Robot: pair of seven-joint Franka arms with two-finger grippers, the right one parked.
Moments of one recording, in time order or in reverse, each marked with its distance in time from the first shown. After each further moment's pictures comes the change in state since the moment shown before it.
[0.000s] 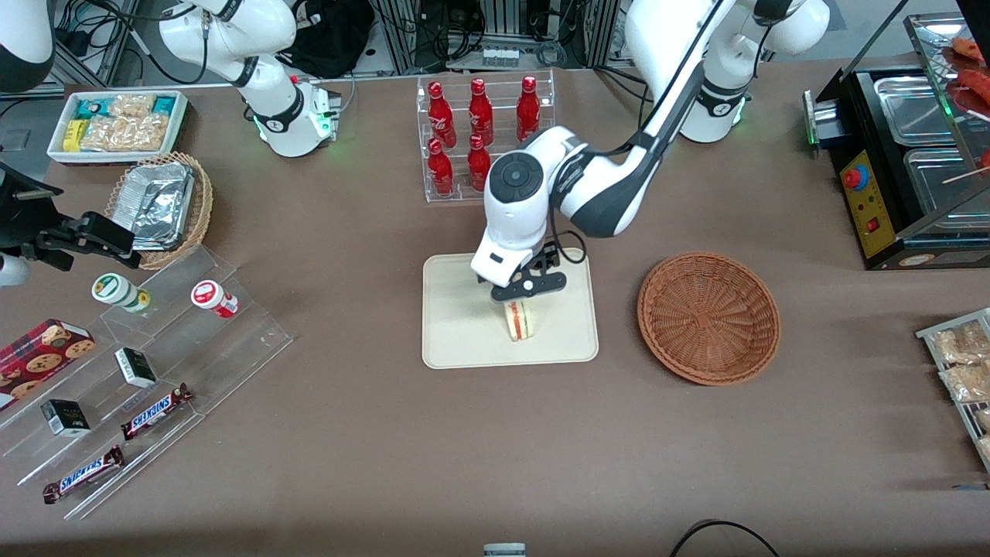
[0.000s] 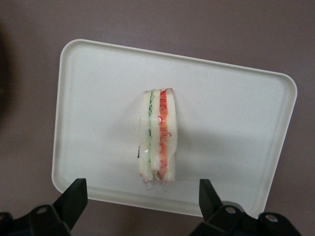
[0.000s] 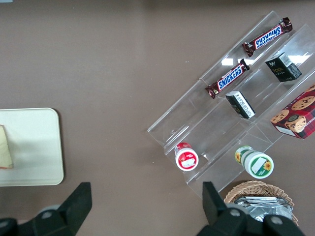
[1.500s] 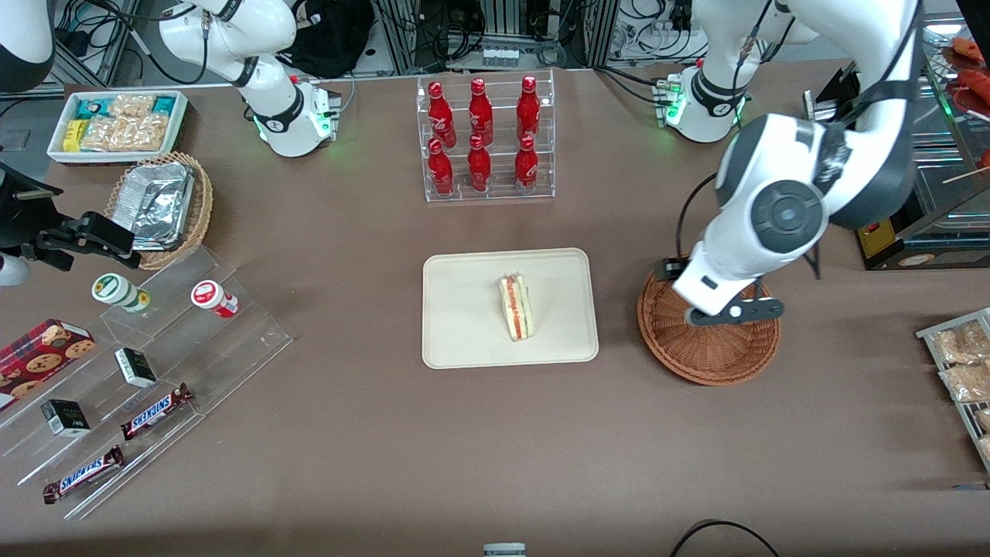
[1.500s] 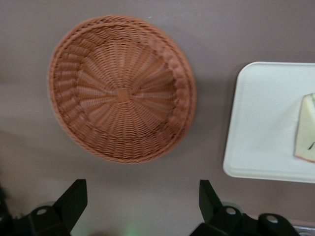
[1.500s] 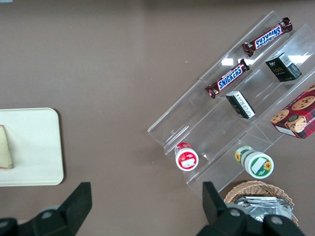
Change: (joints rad) arm 0.433 -0.290 0.026 -0.139 0.000 -0.365 0.592
